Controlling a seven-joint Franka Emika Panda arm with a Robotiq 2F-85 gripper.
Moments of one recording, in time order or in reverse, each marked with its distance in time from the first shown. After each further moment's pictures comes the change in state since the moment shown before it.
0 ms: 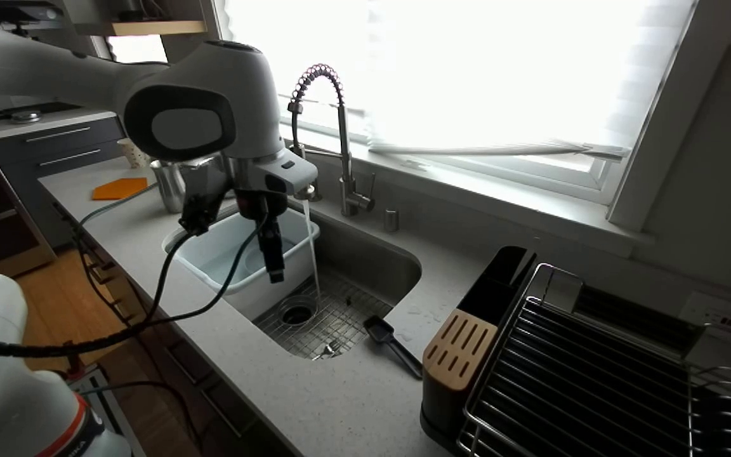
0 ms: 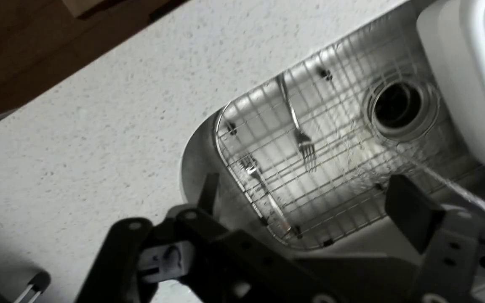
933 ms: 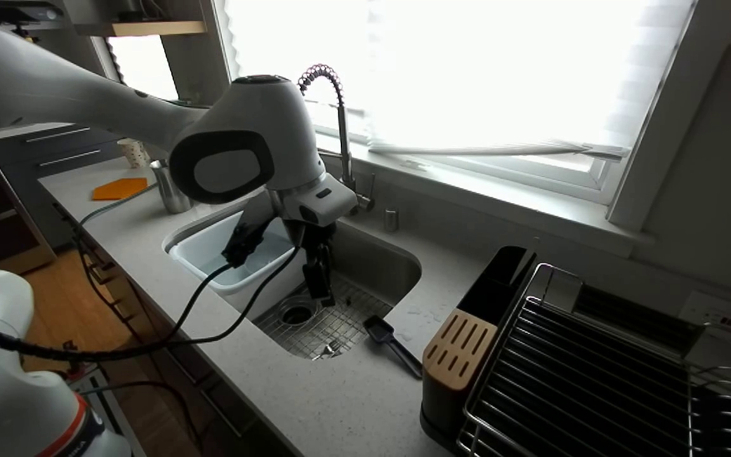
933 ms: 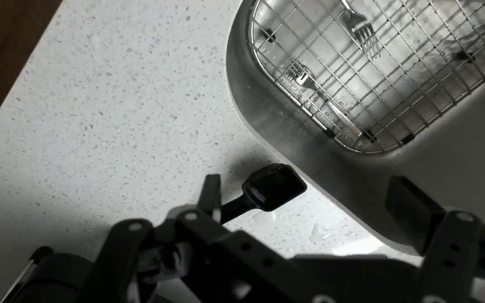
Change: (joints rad) arm -0.116 0.155 -0.009 0.006 -0.076 0.316 0.216
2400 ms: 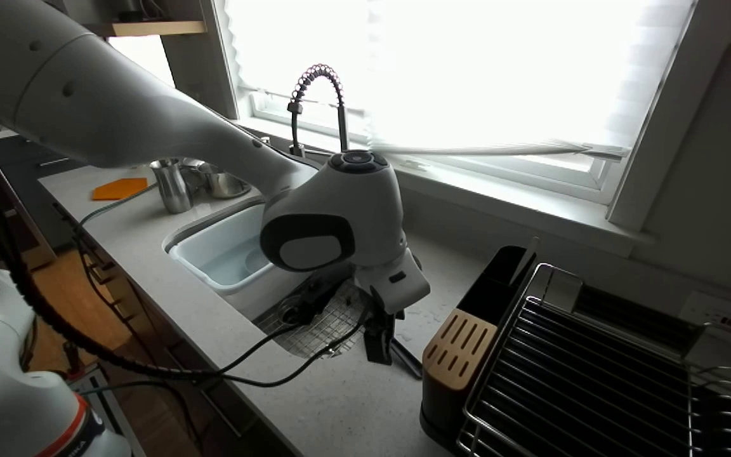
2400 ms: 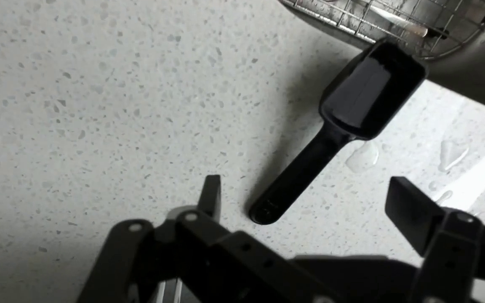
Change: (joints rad) arm -0.024 0.385 -0.156 0.188 0.168 0.181 0.069
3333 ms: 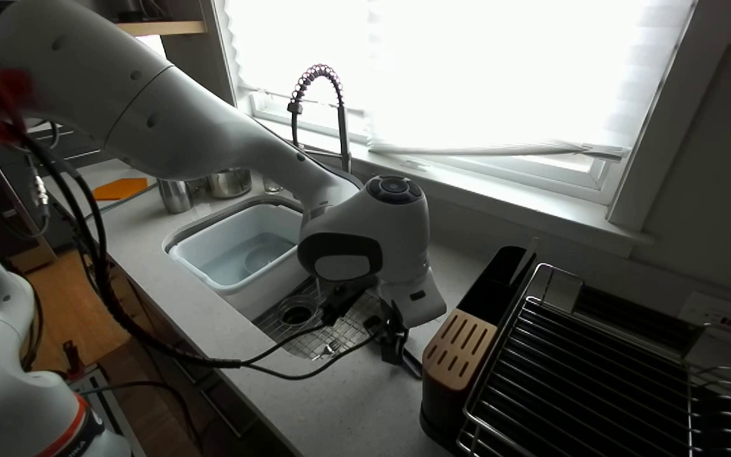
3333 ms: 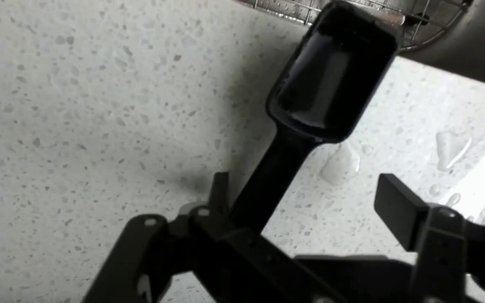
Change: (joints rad) arm 0.022 0.172 -0.004 0.120 0.176 -0.008 0.001
